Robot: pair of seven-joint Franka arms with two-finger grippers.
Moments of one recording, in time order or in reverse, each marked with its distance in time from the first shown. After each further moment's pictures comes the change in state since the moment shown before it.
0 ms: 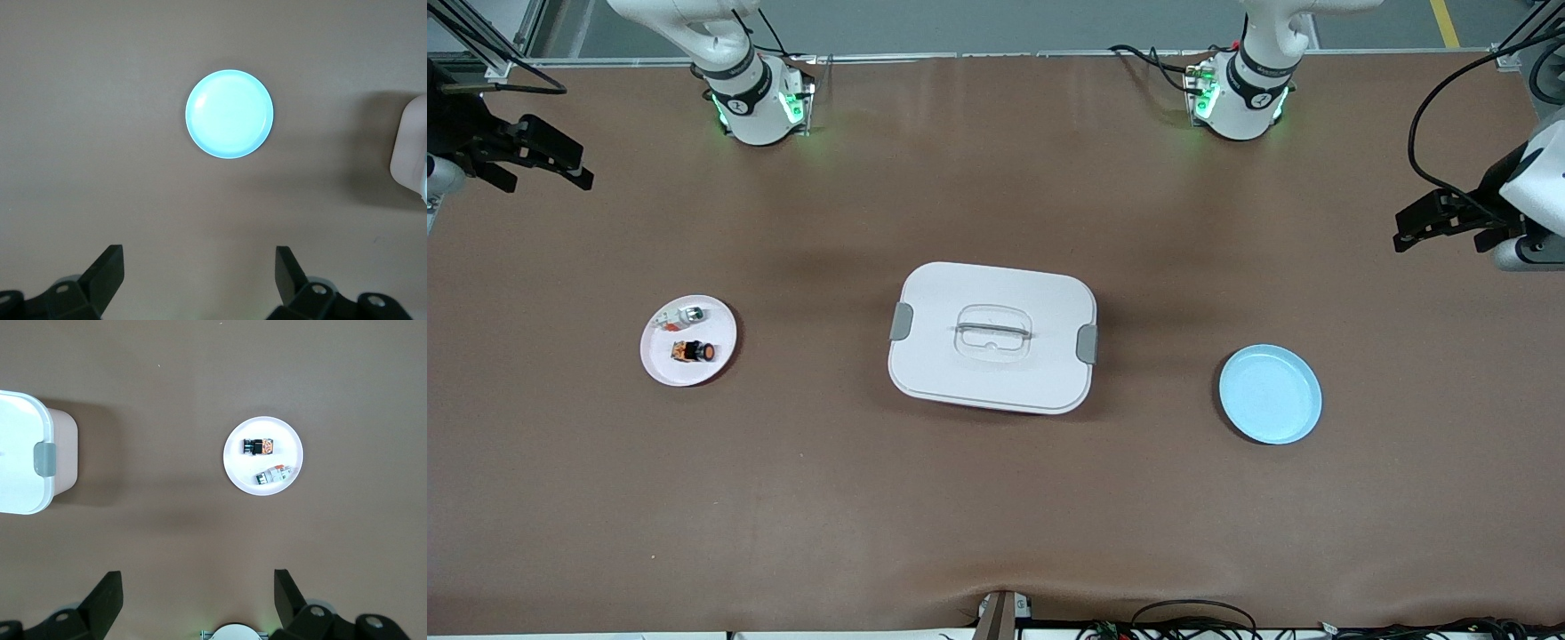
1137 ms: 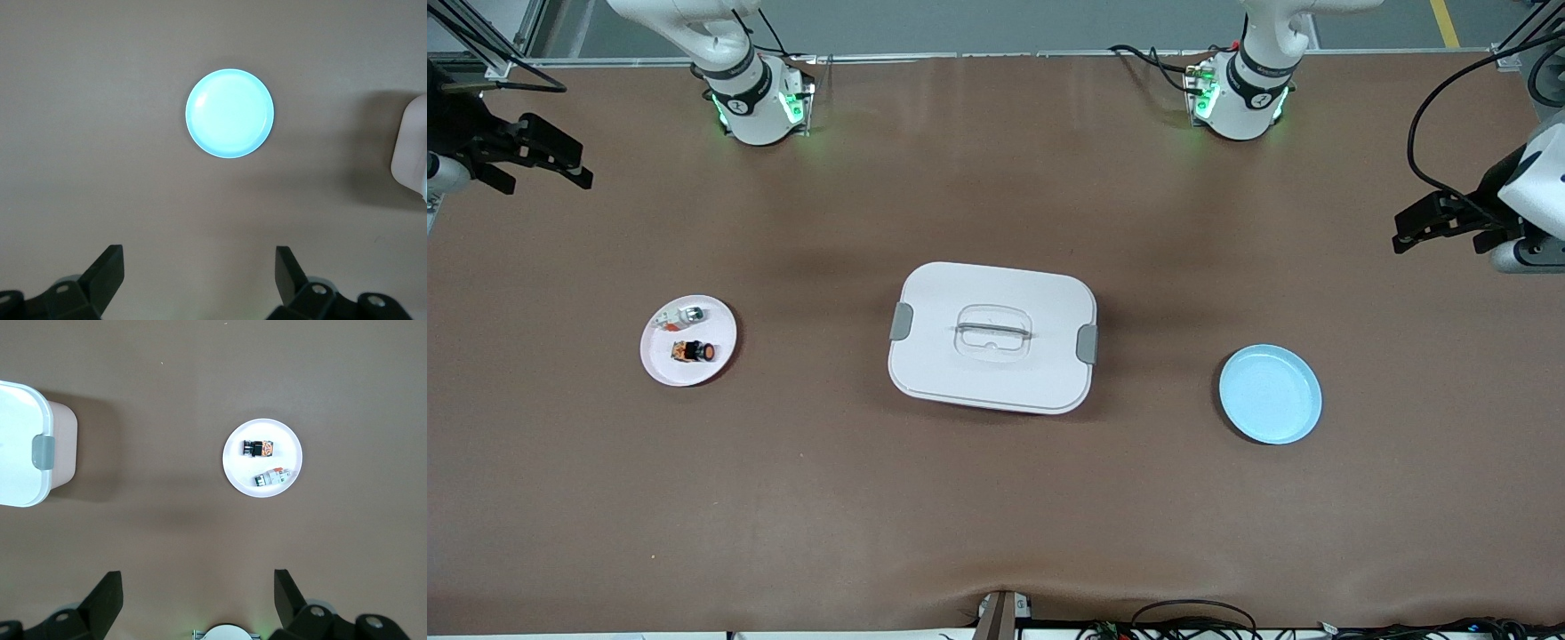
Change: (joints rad) left arm 0.000 0.003 0.001 0.000 0.000 0.000 0.000; right arm 0.000 0.000 -0.001 -0.001 -0.004 0.001 -0.043
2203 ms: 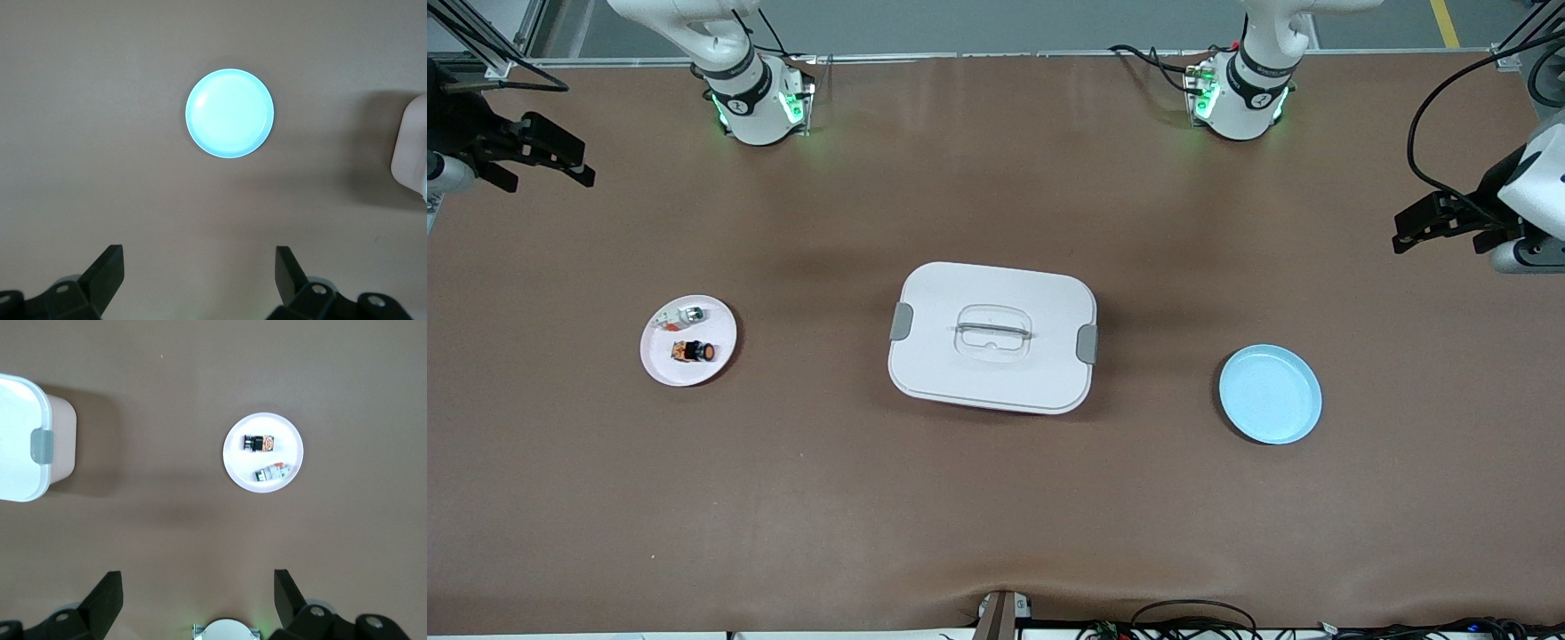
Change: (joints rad) left arm 0.000 0.000 0.000 0.000 0.000 0.000 0.000; right arm 0.000 0.000 0.001 -0.001 0.000 -0.030 -0.002
